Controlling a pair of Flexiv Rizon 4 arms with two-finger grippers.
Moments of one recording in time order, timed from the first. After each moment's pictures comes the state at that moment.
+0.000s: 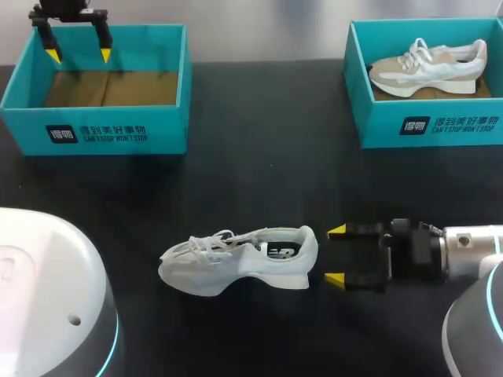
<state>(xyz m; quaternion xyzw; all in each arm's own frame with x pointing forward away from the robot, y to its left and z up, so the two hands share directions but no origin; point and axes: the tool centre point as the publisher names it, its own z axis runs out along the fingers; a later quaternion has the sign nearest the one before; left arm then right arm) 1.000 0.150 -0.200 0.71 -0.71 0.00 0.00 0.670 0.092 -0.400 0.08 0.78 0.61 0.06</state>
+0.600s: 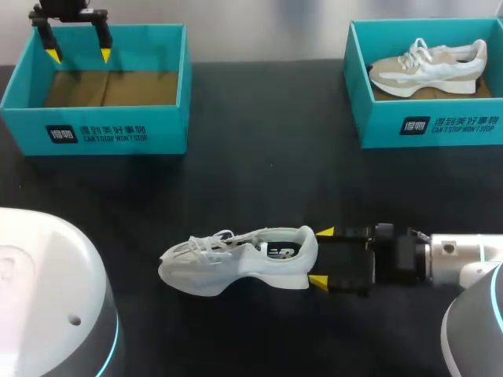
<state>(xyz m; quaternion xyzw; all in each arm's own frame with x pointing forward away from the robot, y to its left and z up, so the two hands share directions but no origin) 1.000 0.150 -0.200 0.71 -0.71 0.00 0.00 0.667 0.117 -0.399 0.10 0.78 0.61 0.07</state>
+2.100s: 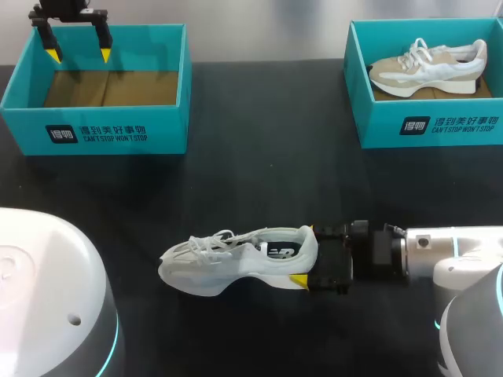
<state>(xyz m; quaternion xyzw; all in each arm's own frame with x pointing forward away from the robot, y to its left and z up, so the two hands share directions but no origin) 1.000 0.150 -0.200 0.71 -0.71 0.00 0.00 0.674 0.153 -0.408 0.08 0.79 0.60 0.06</state>
